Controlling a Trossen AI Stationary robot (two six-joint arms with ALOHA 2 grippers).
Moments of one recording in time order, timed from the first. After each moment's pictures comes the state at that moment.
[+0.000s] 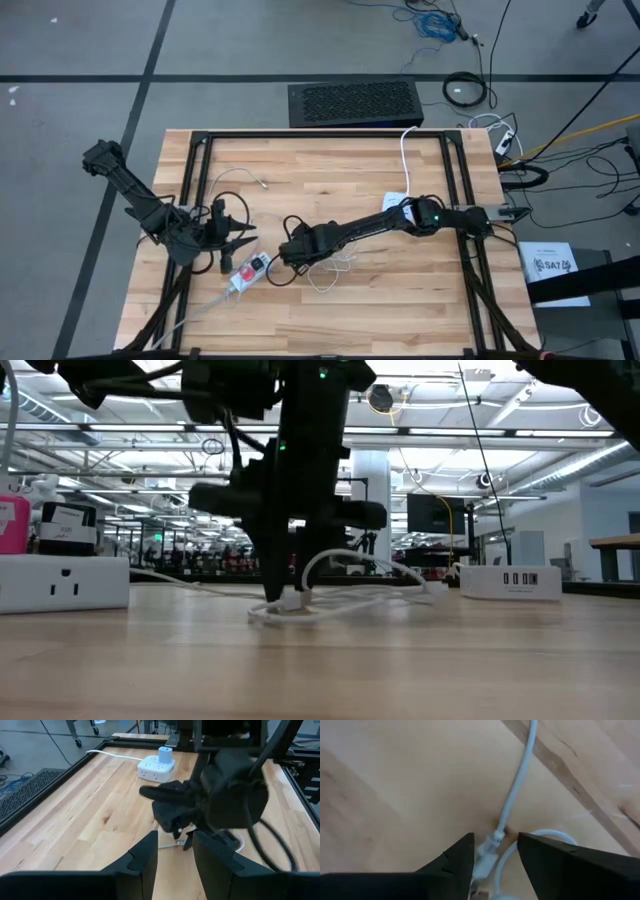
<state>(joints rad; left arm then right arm) -0.74 0.79 0.61 -0.41 -0.83 -0.46 0.19 2.45 2.08 -1.08 0.21 1.01</state>
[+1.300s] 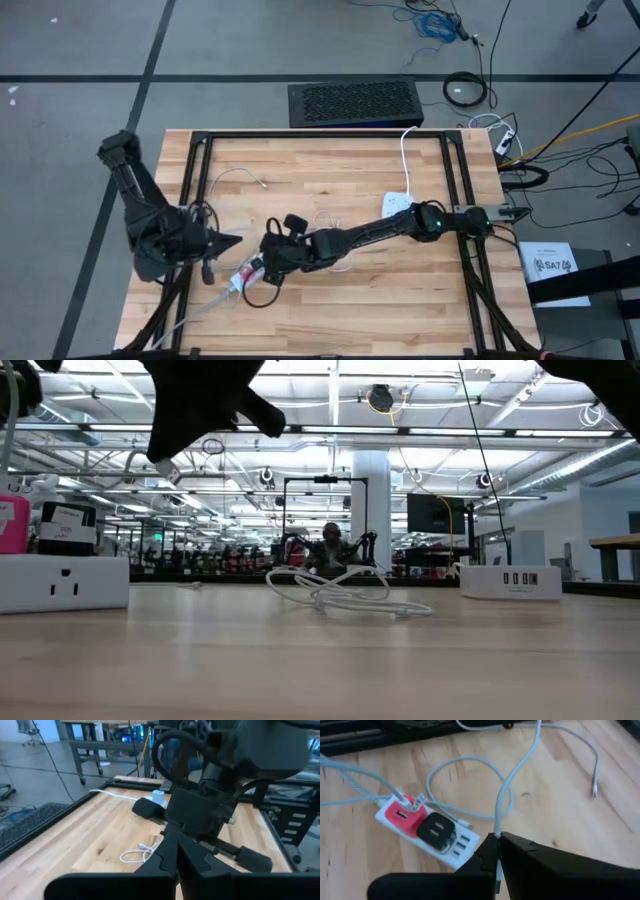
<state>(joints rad) -1.04 0.79 0.61 -0.30 -1.19 -0.49 0.26 2.45 2.35 -0.78 0.47 0.45</state>
